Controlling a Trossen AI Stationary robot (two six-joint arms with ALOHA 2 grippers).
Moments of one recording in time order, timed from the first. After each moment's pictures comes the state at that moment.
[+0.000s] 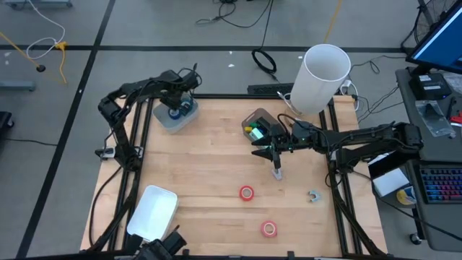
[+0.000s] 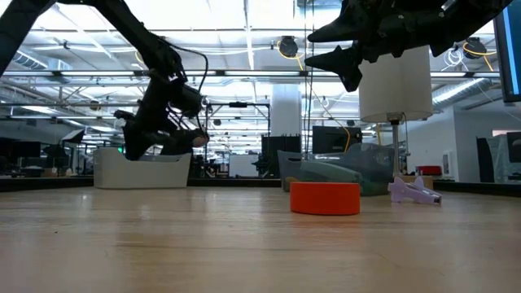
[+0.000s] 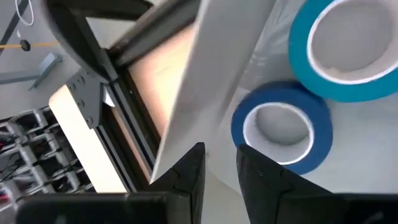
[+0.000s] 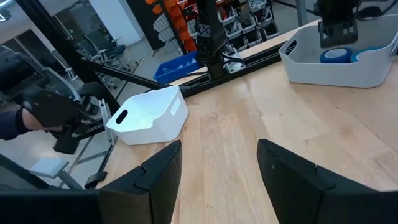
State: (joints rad) left arm 0.86 1.84 1.31 -1.18 -0.42 -0.28; right arm -0.11 1.17 0.59 0.39 -0.18 0.39
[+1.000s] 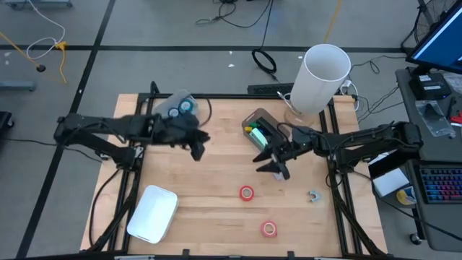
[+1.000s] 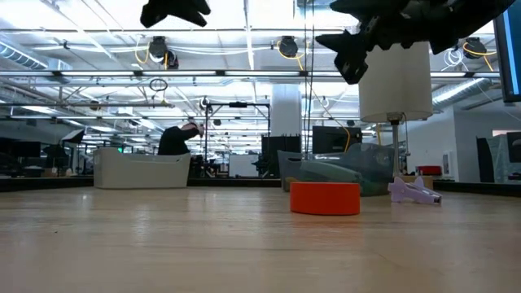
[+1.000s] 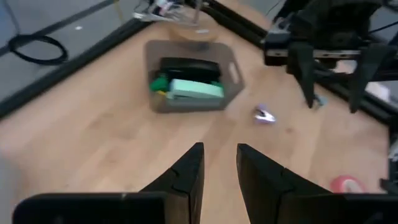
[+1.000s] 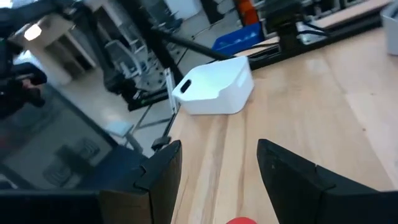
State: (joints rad) left arm -0.04 1.22 1.25 -0.67 -0.30 -0.56; right arm -0.04 1.17 0.59 0.39 -0.40 0.42
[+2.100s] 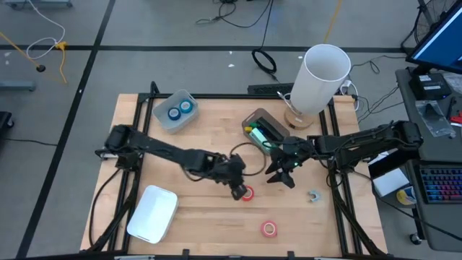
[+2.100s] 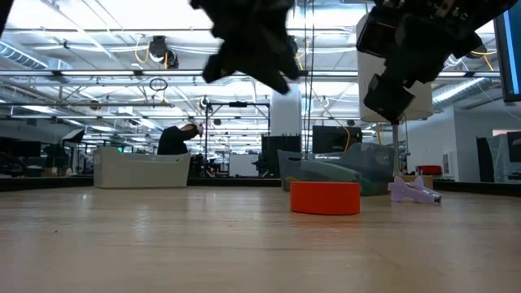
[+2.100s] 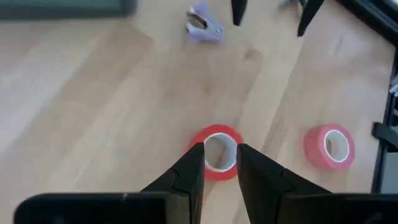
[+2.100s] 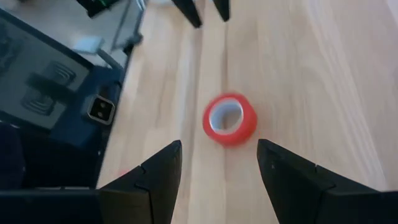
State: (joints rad) left arm -0.22 1.85 1.44 -0.48 -0.16 -0.74; right arm 0.03 1.17 0.59 -0.04 -0.40 0.38
